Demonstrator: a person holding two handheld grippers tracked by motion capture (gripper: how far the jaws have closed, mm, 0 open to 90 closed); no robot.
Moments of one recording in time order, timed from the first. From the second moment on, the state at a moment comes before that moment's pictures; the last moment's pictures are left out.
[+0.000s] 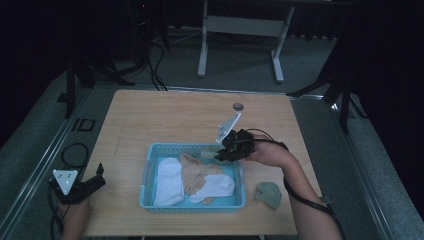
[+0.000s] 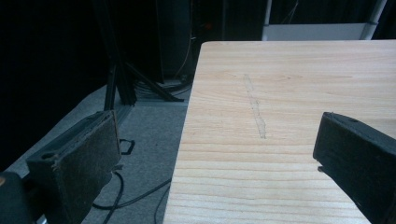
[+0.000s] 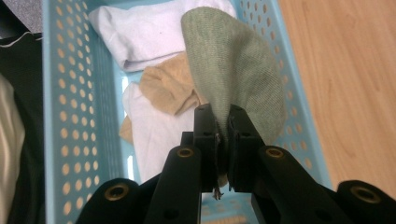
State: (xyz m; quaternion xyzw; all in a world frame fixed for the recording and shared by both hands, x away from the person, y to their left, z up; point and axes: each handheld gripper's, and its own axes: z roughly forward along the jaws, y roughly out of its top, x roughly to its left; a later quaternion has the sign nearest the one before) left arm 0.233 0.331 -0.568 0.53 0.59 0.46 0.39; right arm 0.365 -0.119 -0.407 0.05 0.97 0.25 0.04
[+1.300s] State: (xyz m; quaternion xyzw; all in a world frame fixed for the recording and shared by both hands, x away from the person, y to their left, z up) left arm 0.233 0.330 -0.568 0.53 0.59 0.46 0.38; right arm 0.373 -0.272 -0.411 0.19 0.94 0.28 0.08
